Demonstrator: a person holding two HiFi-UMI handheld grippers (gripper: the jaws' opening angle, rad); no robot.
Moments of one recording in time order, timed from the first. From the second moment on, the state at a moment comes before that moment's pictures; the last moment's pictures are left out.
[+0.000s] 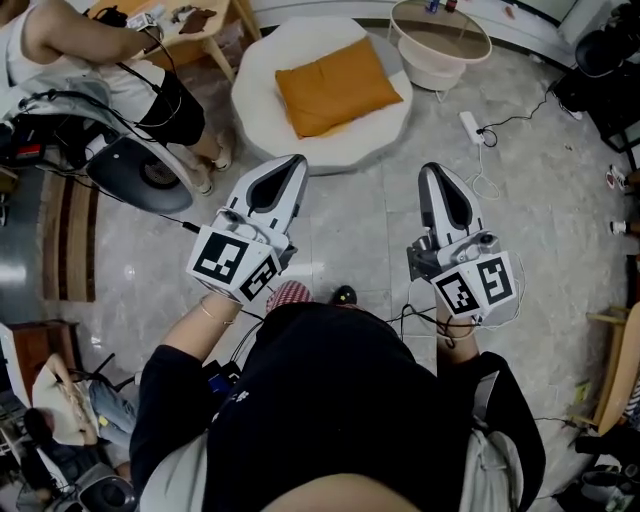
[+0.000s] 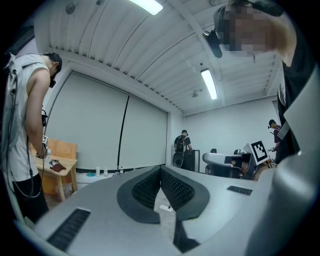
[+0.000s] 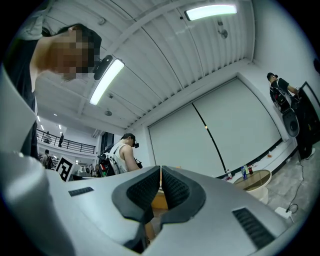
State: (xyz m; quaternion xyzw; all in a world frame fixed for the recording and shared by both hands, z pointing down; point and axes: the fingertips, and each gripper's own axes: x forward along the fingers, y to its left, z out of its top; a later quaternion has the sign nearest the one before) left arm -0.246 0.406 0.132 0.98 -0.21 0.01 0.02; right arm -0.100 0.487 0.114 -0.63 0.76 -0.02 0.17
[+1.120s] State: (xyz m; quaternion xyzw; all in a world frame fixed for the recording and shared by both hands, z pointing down) left arm -0.198 0.287 0.134 0.98 -0.20 -0.01 0.03; right arm -0.065 0.382 0.106 -0.63 0.76 0.01 0.15
